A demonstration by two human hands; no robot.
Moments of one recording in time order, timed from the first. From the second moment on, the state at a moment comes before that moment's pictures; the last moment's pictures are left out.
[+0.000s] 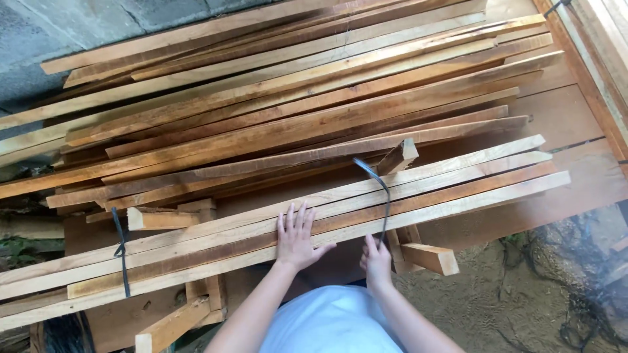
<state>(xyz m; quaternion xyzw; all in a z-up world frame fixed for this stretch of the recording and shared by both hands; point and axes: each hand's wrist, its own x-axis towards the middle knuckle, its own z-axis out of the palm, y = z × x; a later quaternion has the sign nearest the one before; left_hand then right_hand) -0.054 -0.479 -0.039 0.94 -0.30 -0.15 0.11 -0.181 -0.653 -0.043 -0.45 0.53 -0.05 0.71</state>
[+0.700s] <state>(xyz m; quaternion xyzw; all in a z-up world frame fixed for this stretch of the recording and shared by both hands) 0.085 -0.610 -0.062 0.76 -0.20 -0.60 0.15 -0.082 -0.668 -0.009 -0.15 0.65 -0.13 0.73</state>
